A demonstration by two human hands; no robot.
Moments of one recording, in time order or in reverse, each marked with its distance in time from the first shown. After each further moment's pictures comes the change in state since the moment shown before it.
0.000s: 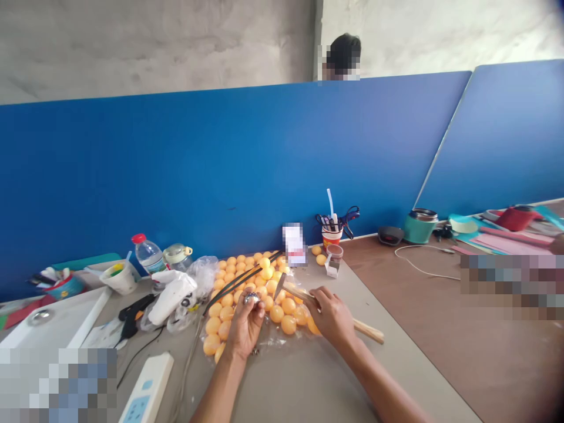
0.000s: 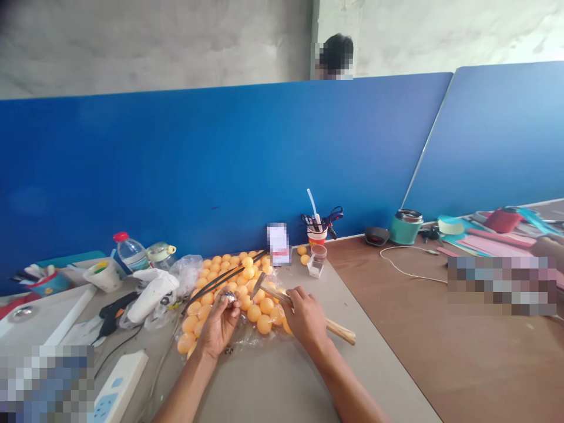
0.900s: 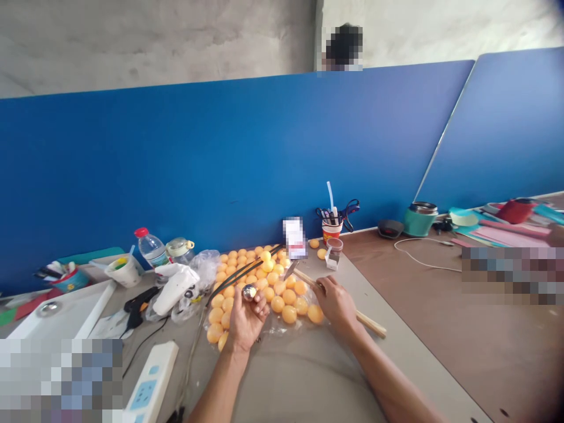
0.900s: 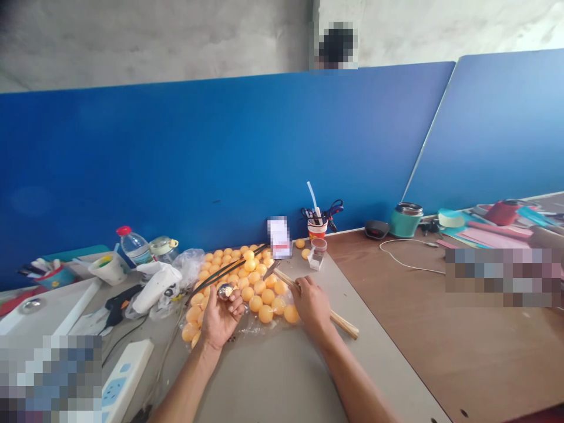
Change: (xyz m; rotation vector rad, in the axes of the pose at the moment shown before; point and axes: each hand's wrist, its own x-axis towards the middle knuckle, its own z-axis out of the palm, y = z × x) left_hand -0.008 0.004 0.002 -0.171 -0.101 -0.170; right_hand 0.007 0.015 0.005 -0.017 -0.064 0.221
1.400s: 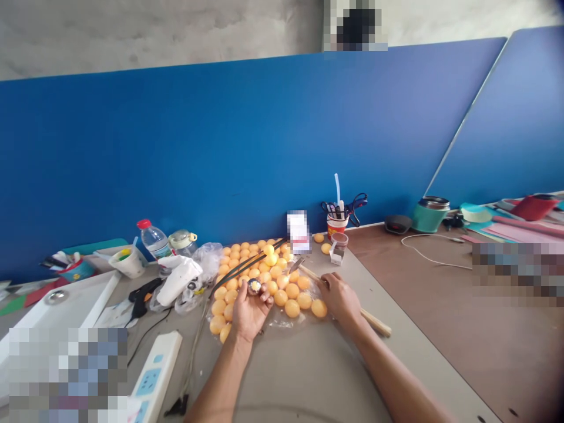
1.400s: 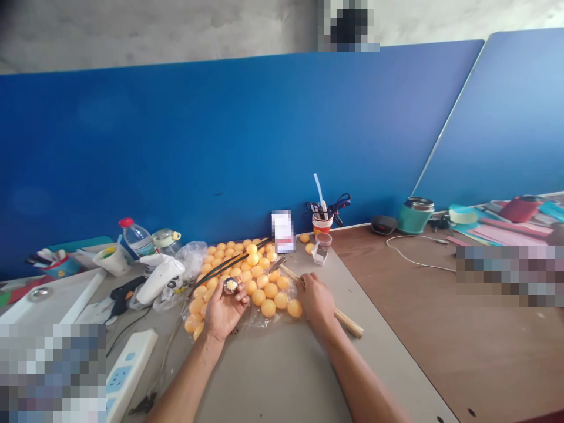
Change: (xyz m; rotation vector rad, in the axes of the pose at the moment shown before) left_hand 0.003 0.000 -0.003 -0.035 0.038 -0.030; right_hand 0.003 0.000 -0.001 -0.037 -0.116 0.085
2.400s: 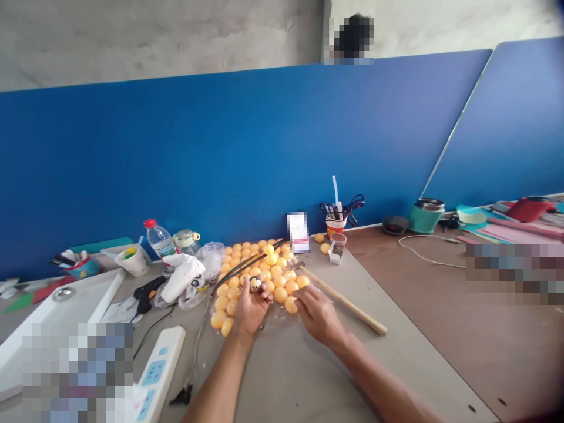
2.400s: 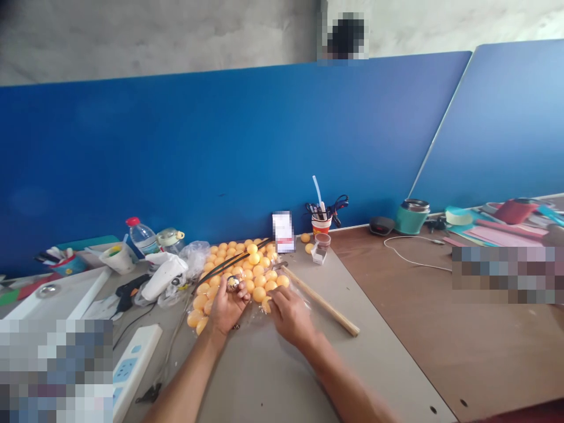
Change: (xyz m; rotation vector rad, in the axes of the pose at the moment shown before) left_hand 0.008 -0.003 -0.015 0.045 0.046 0.032; right_hand -0.047 -0.039 0.008 0.402 0.219 -0.718
